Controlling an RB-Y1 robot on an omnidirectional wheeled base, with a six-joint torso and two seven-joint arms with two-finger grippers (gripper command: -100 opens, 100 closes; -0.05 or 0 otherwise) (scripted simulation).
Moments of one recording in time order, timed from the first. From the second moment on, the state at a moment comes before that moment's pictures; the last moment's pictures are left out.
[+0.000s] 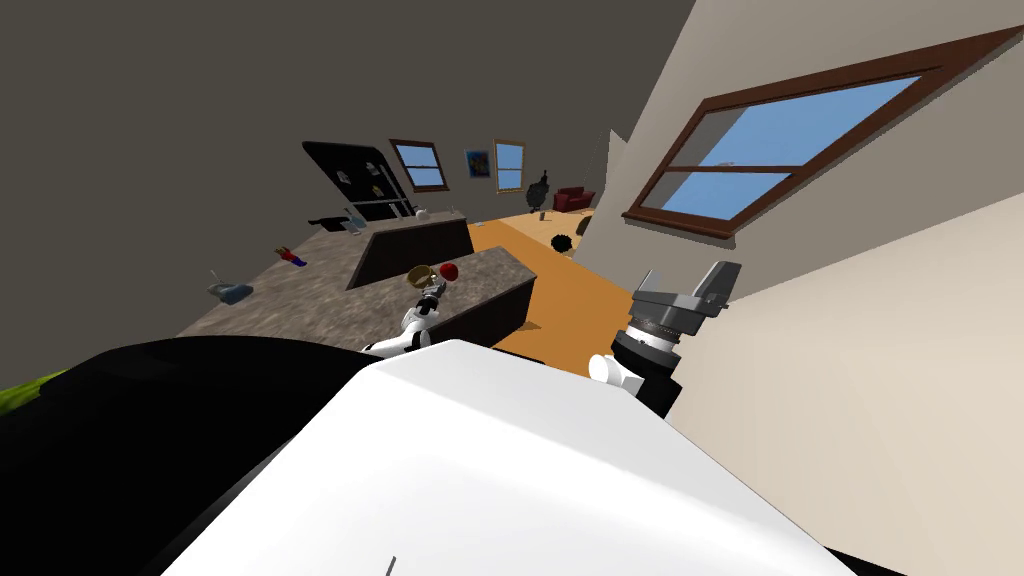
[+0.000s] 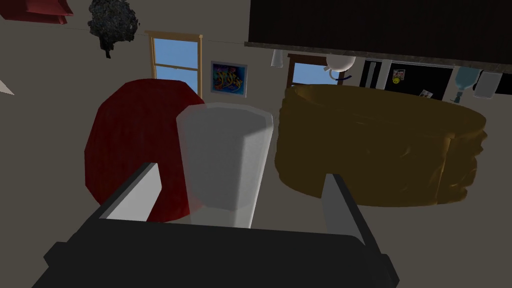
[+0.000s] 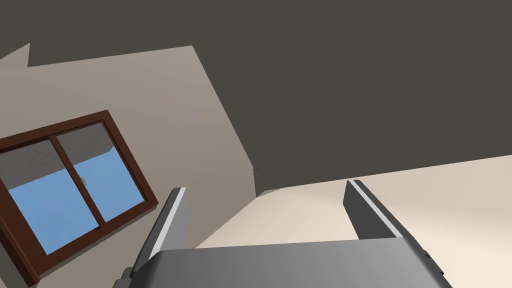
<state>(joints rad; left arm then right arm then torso) -0.21 0.43 0.68 -0.68 -0.53 -0.43 -0.87 0.46 0.02 0.03 -2.36 -0.09 -0.47 0.08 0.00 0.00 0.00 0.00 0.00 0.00</state>
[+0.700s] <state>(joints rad) -0.23 0.47 0.75 -0.61 -0.51 -0.45 -0.89 0.46 0.02 0.03 -2.36 -0.09 -0.47 0.08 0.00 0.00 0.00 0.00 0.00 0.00</state>
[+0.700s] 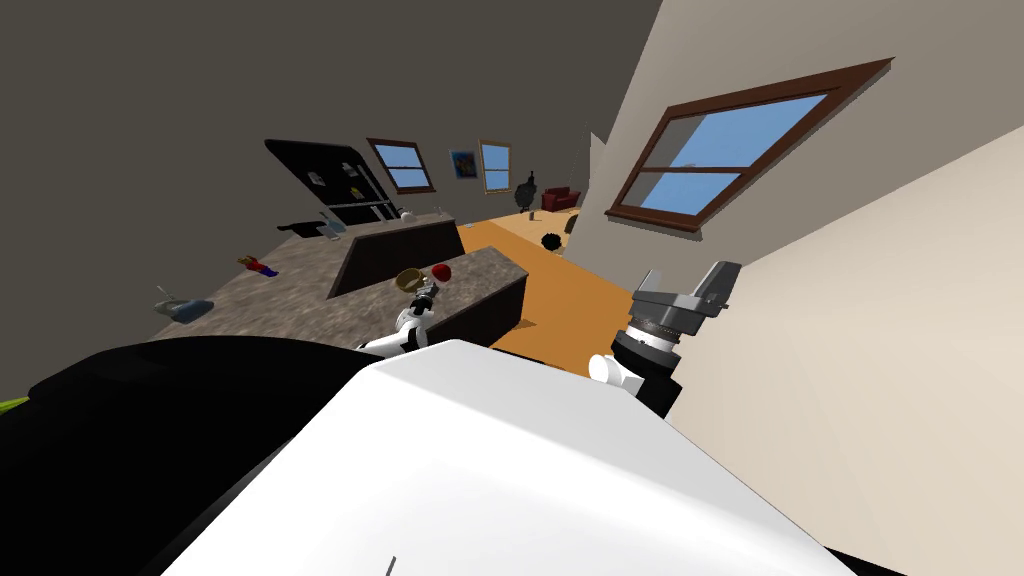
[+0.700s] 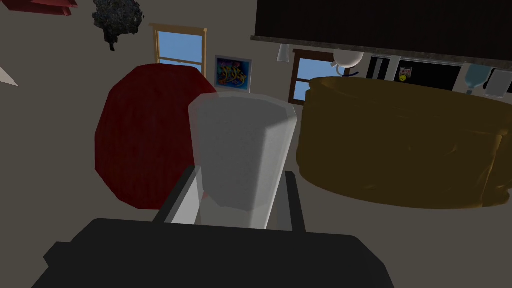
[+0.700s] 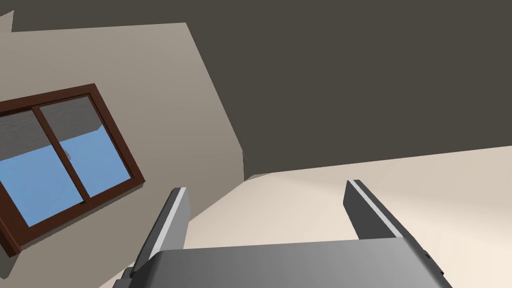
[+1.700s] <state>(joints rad) -0.19 0.39 0.61 -0.76 -0.54 -0.39 -0.84 0.46 0.02 0.03 -2.36 -0.09 -0.47 0.08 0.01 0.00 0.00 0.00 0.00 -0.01</state>
